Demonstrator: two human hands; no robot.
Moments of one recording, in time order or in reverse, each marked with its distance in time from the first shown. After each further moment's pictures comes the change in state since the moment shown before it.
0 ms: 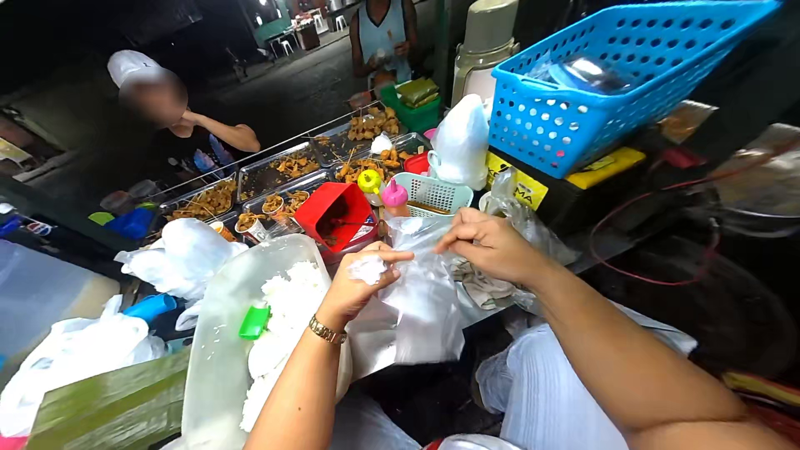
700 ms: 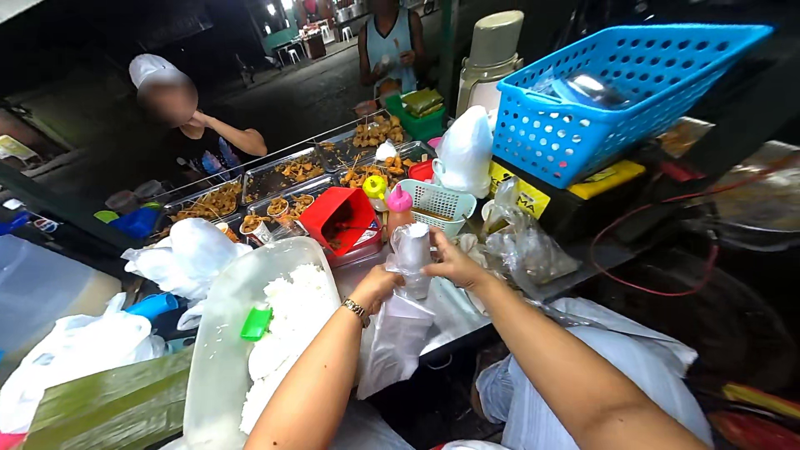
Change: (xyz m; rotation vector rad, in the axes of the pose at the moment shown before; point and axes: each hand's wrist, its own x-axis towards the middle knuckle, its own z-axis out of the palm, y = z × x) left_hand 0.028 -0.043 0.021 0.136 0.158 -0.941; right_hand 0.015 0.080 0.081 0.502 -0.055 0.330
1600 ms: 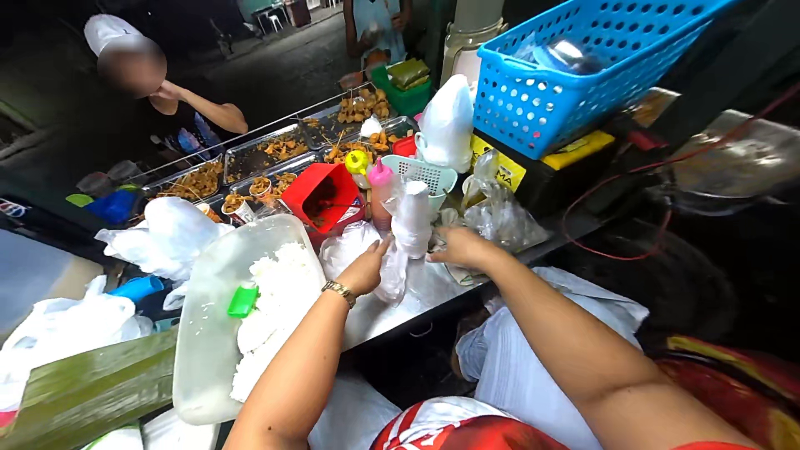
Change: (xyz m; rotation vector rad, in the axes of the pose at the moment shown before) left_hand -0.005 -0.012 0.001 0.950 -0.159 0.358; right_hand -0.038 -0.033 -0.037 -0.838 -0.134 0.472
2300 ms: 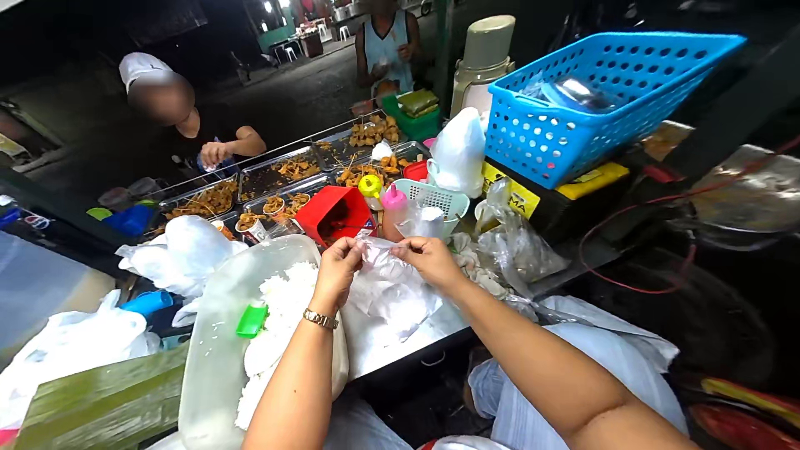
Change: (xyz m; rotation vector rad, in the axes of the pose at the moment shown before) left_hand -0.030 -0.016 -0.038 -1.068 0.697 0.080; right_hand 0.009 -0.078 0.028 0.791 0.340 -0.434
